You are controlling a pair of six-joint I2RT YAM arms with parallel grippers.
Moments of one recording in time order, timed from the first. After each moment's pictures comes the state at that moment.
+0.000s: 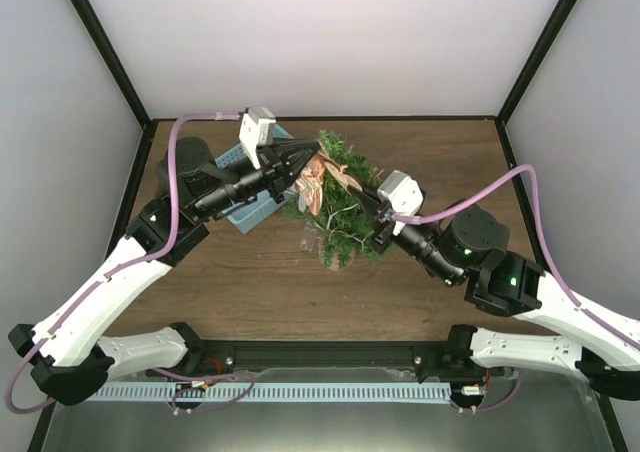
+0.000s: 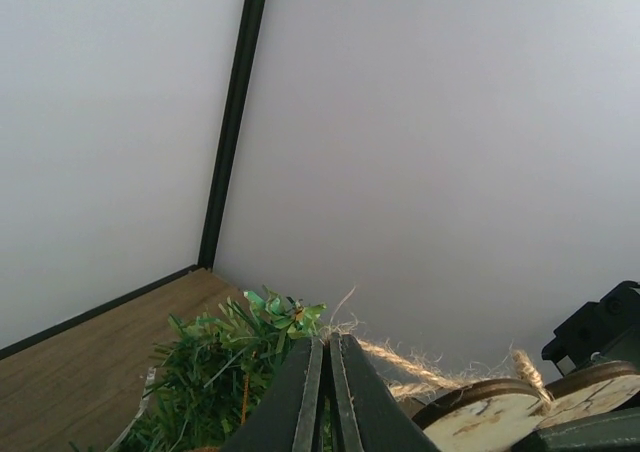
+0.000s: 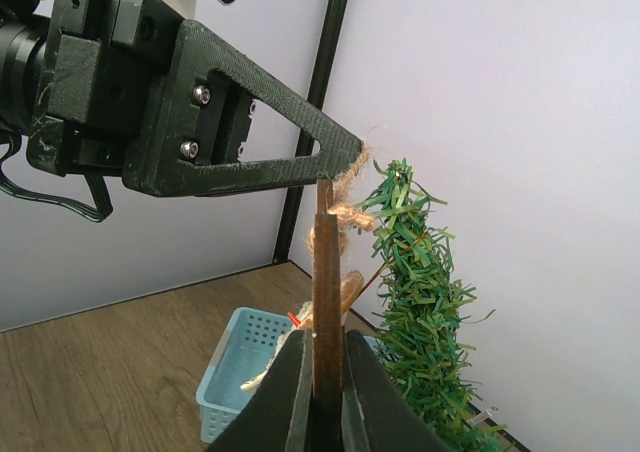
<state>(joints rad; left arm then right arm) -0.77 1.12 1.38 -0.19 0.27 -0.29 1.18 0.83 1.14 -0.20 0.34 -0.27</state>
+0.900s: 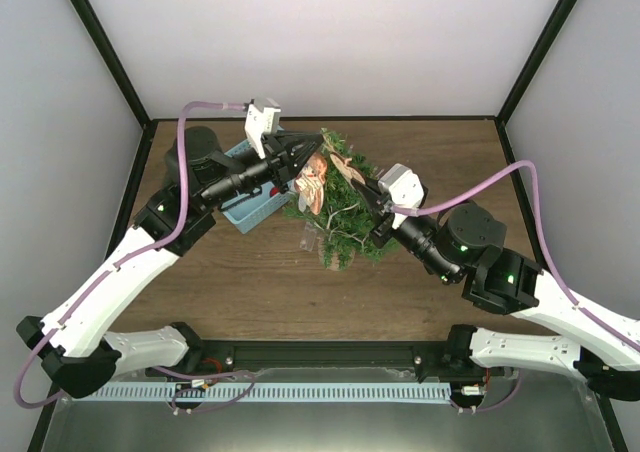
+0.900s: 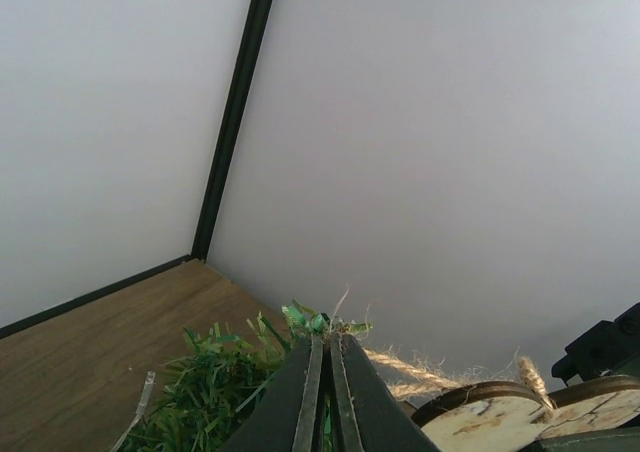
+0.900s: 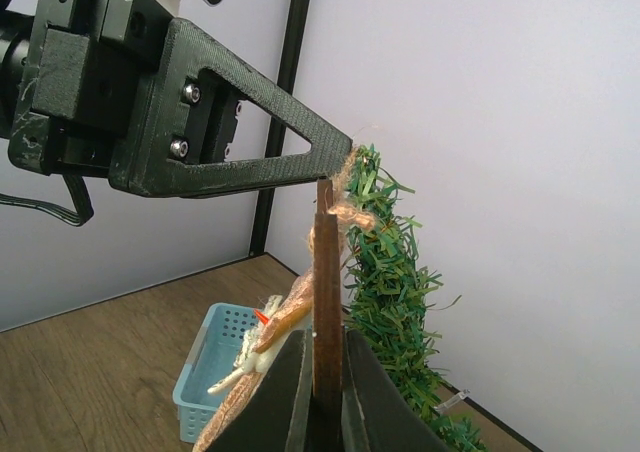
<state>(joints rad) -0.73 1.18 1.42 -0.19 0.31 -0.35 1.16 0.85 1.15 -0.21 0.40 -0.25</state>
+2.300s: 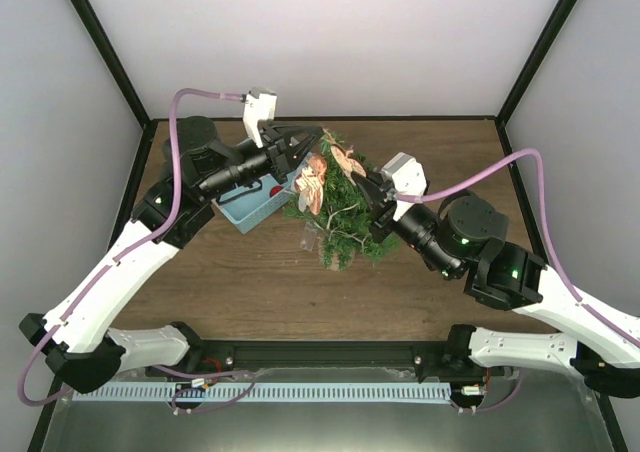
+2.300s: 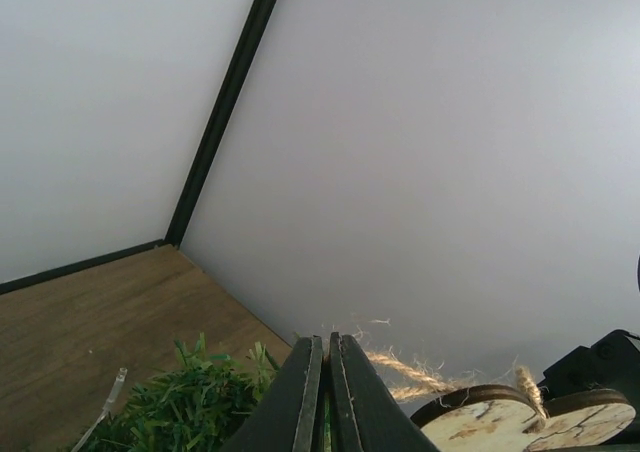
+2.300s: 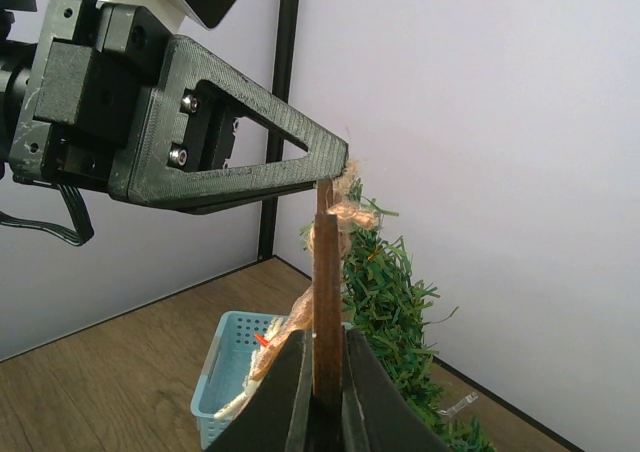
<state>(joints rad) -0.71 1.21 1.49 -0.23 0.34 -0.48 1.16 0.89 1.24 -0.27 0.42 -0.17</state>
